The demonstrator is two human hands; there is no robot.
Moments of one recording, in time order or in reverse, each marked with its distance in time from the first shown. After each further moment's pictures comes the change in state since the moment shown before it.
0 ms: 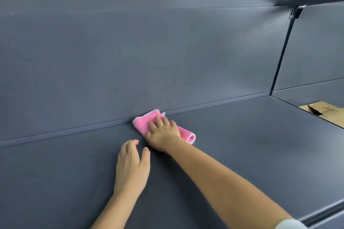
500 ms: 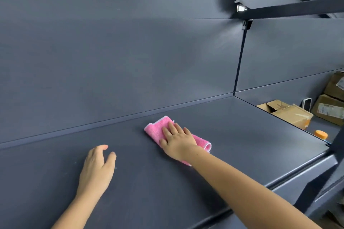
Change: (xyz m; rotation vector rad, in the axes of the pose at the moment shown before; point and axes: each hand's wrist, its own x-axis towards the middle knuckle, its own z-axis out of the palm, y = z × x) left_hand -0.007 0.005 -0.003 0.017 -0.051 -0.068; right_hand -0.089 0.098 -0.002 0.021 0.020 0.123
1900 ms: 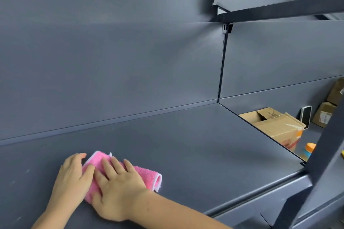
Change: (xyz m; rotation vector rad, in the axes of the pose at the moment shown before) left_hand -0.024 0.036 0.047 0.199 0.046 -0.030; right_hand -0.074 -0.021 0.005 0.054 -0.081 -0.499
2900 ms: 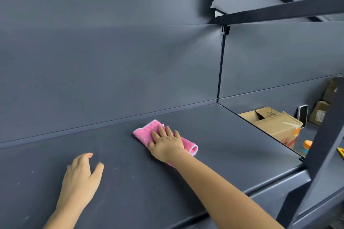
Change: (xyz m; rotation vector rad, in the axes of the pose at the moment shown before) left_hand -0.010 0.015 -0.004 0.050 -0.018 0.017; right_hand 0.021 0.117 -0.024 -0.028 0.088 0.451
